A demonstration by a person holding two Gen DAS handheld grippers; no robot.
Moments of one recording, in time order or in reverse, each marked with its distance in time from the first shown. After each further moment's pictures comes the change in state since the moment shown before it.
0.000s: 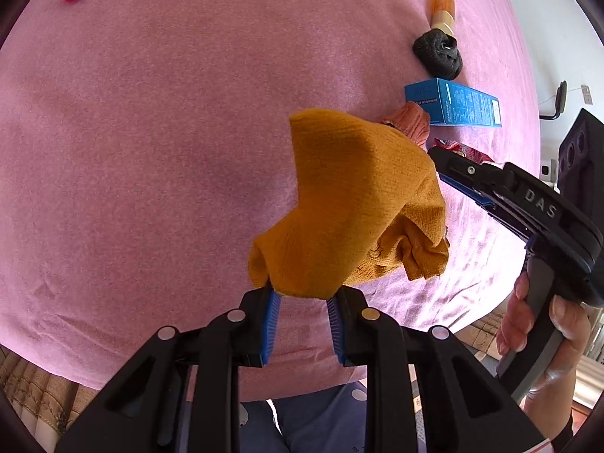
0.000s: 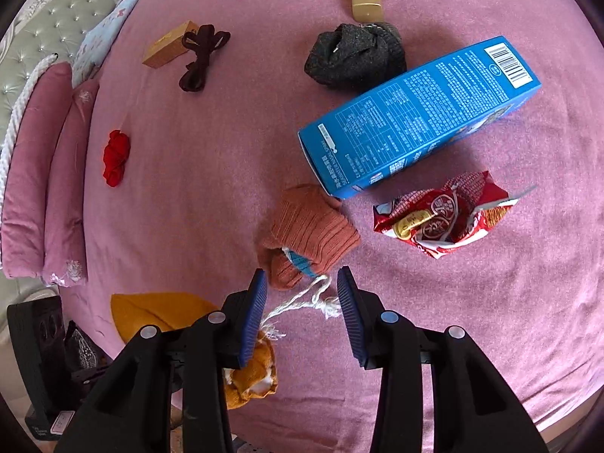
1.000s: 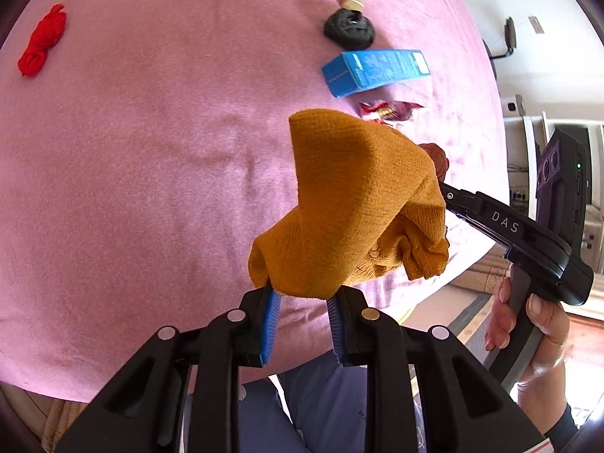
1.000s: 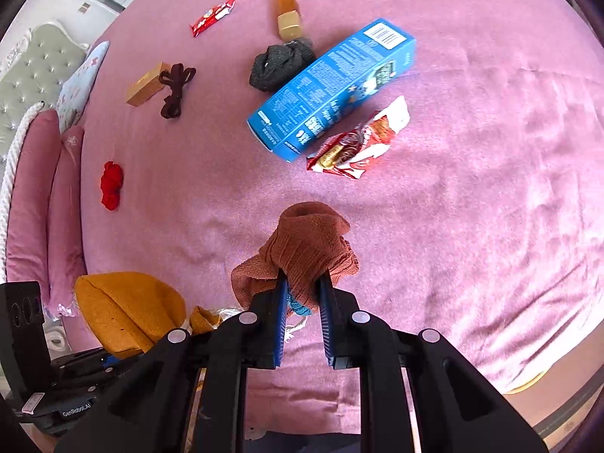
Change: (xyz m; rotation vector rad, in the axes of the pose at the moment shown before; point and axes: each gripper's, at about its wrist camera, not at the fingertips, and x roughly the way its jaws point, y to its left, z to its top) left arm -0.052 -0.031 -0.044 0.296 0.026 -0.033; right arm -0.073 -0.027 -0.089 0.215 -0.141 -0.032
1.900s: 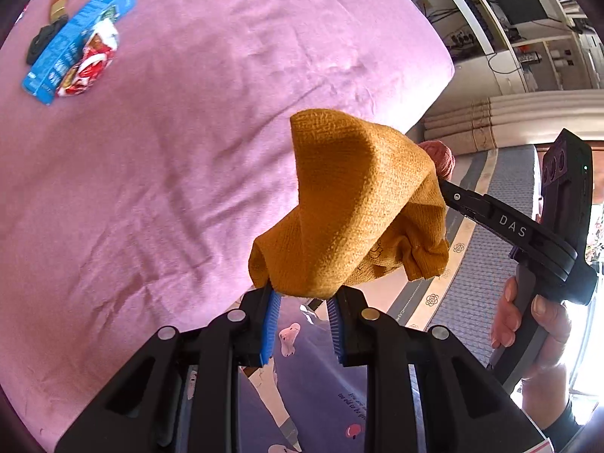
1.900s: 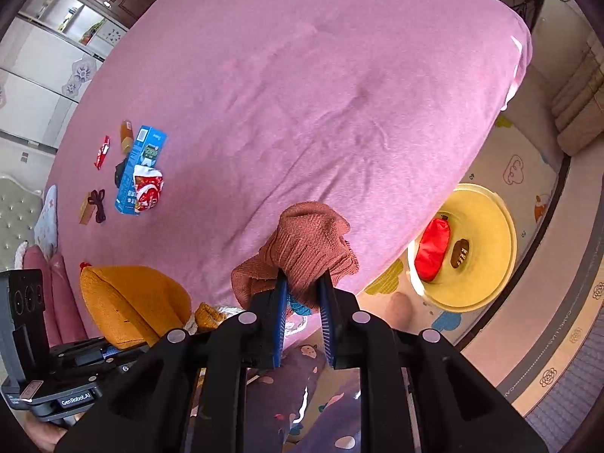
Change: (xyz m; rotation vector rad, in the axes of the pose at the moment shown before) left arm 0.113 -0.269 -0.080 0.512 0.229 0.032; right arm -0.143 -0.265 -0.172 0.463 -0.214 -0.054
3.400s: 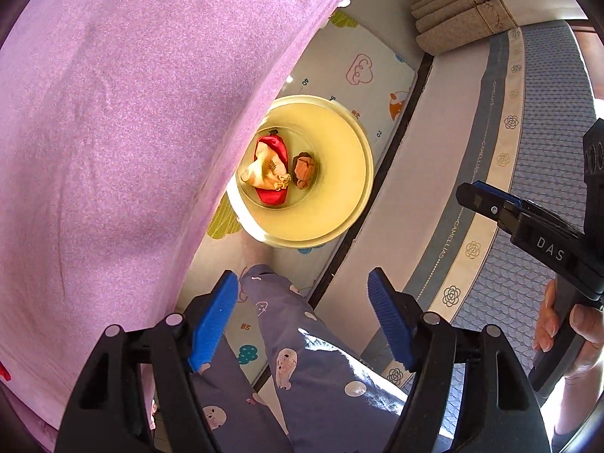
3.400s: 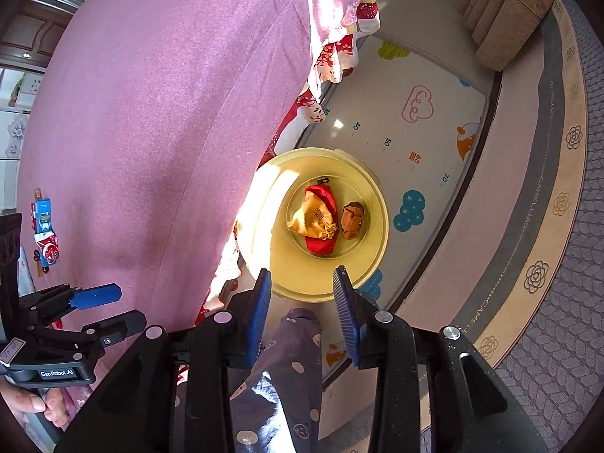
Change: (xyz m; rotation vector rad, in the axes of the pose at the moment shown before) left arm 0.212 -0.220 0.086 0.289 0.306 0.218; right arm 0.006 -0.282 0.012 0.222 0.134 -0.075
